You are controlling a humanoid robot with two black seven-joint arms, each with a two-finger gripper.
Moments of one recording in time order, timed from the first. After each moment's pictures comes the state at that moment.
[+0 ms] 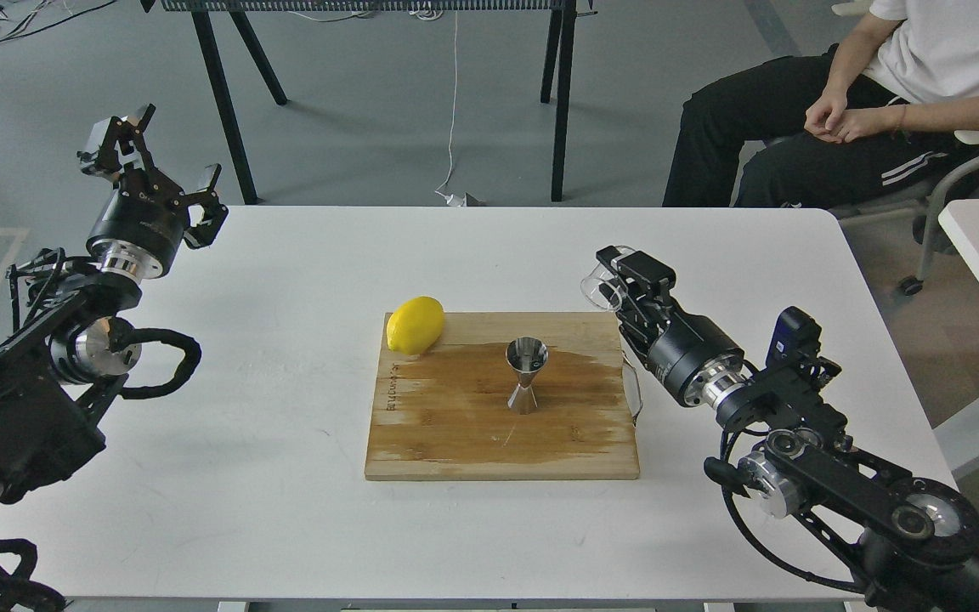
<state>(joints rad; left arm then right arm) -0.69 0.35 -0.84 -0.58 0.19 -0.32 -0.49 0.34 -0.34 0.78 1.45 -0.76 -0.27 0.09</state>
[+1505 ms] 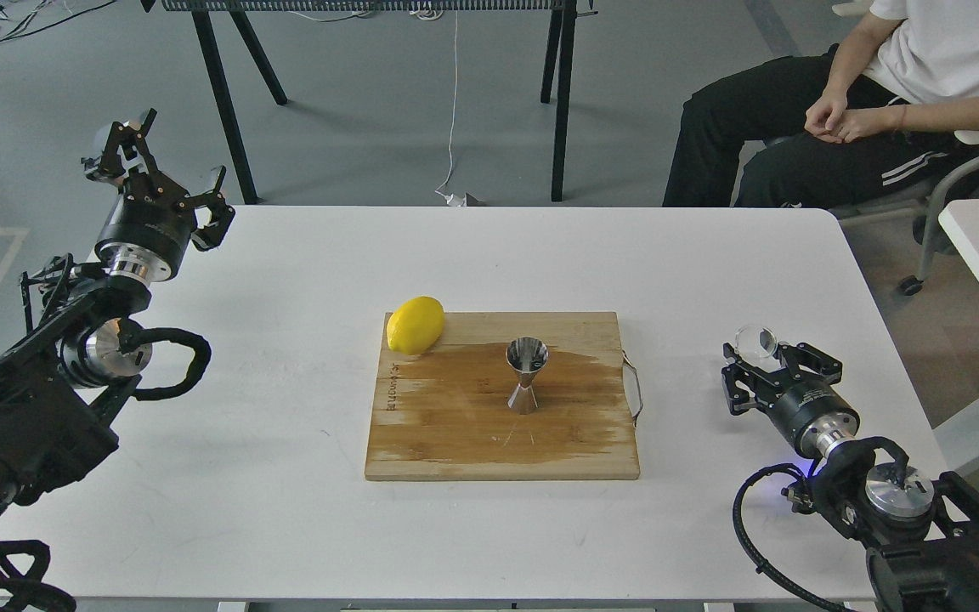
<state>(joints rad) -0.69 0.32 -0.84 -0.58 0.14 -0.32 -0.49 0.28 -0.19 1.20 0.68 0.39 0.30 -0.17</state>
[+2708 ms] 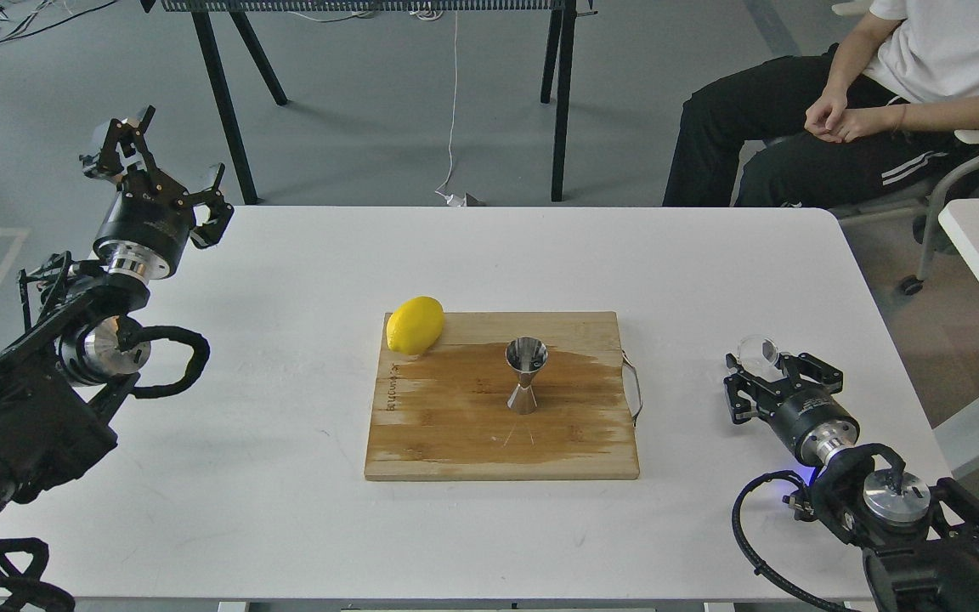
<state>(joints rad) -0.69 0.33 -0.84 -0.58 0.14 -0.32 -0.49 0.31 -0.17 1.18 0.58 0.39 0.34 -0.17</state>
